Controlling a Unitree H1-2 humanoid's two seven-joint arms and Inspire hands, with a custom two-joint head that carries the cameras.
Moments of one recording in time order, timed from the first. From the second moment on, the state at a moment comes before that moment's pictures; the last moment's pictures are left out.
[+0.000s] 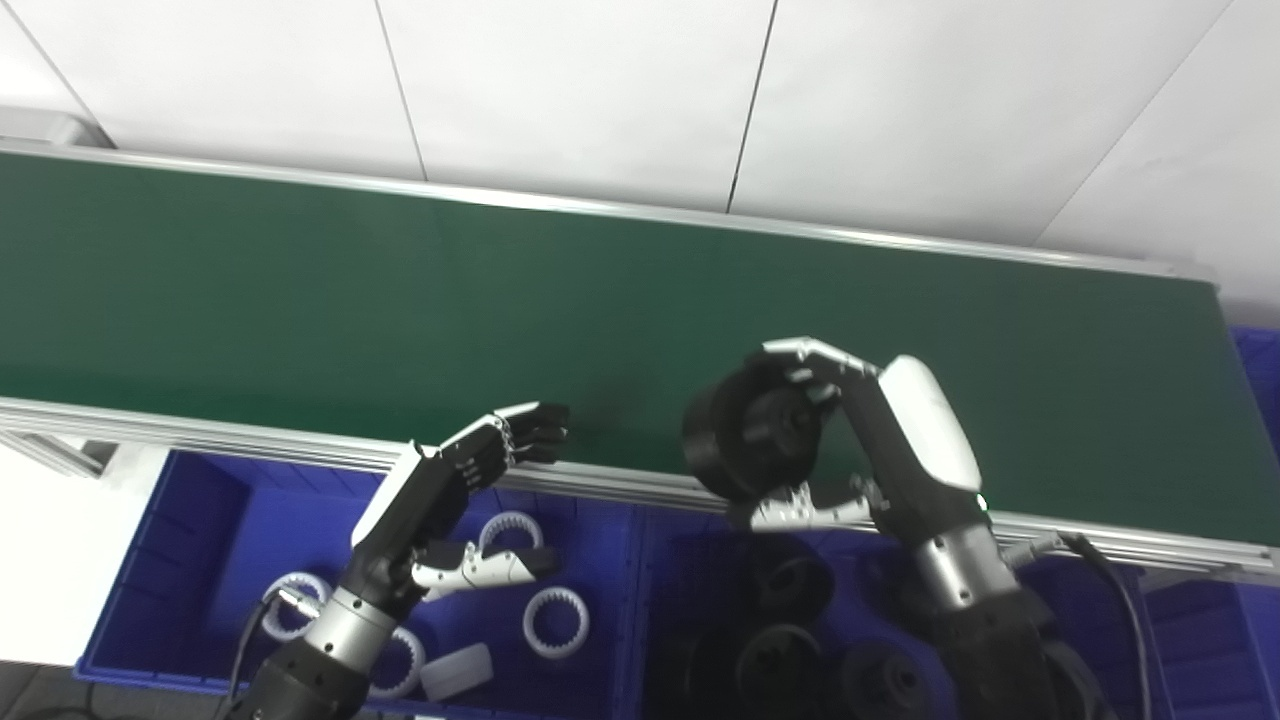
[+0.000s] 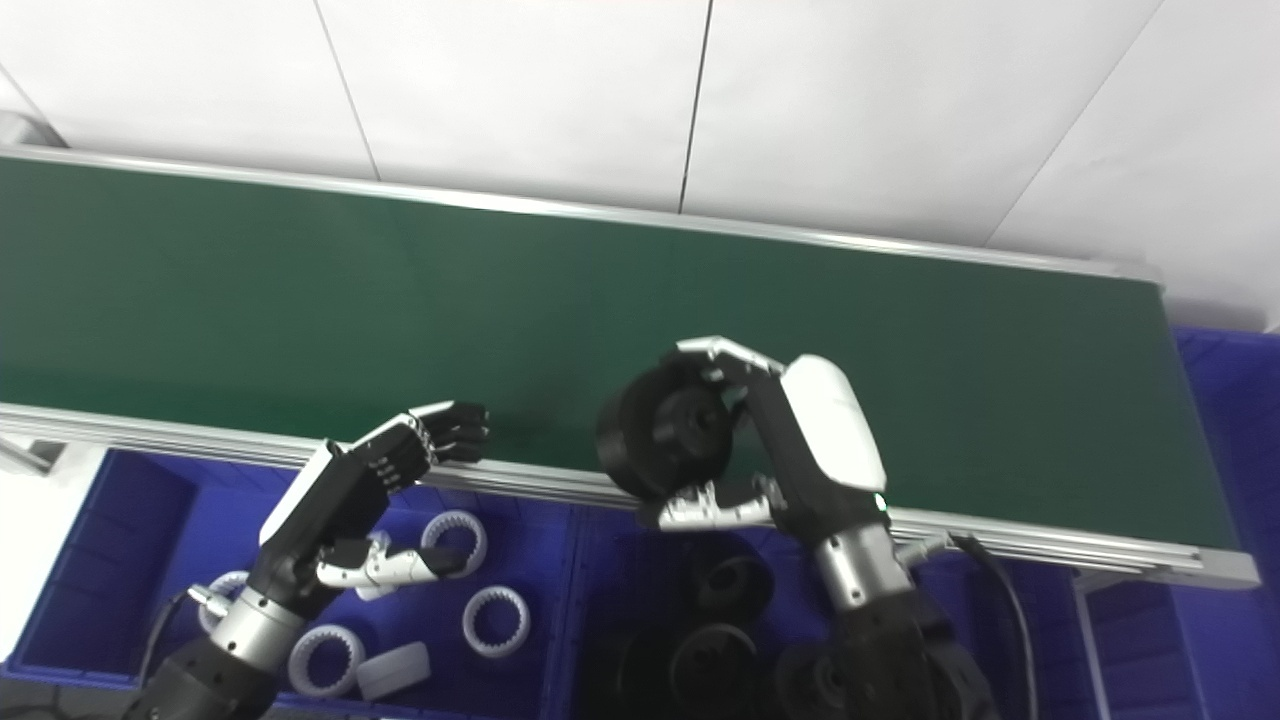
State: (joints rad) left arm 0.32 0.20 -0.19 -0.17 -0.08 -0.30 -0.28; right arm 0.26 -0.24 0.29 -0.56 -0.64 0.19 0.22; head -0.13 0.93
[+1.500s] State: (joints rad) left arm 0.32 0.21 -0.17 -0.23 -0.09 -0.26 -0.29; right arm 0.22 -0.38 0.42 -0.40 -1.01 0.20 0.55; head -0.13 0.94
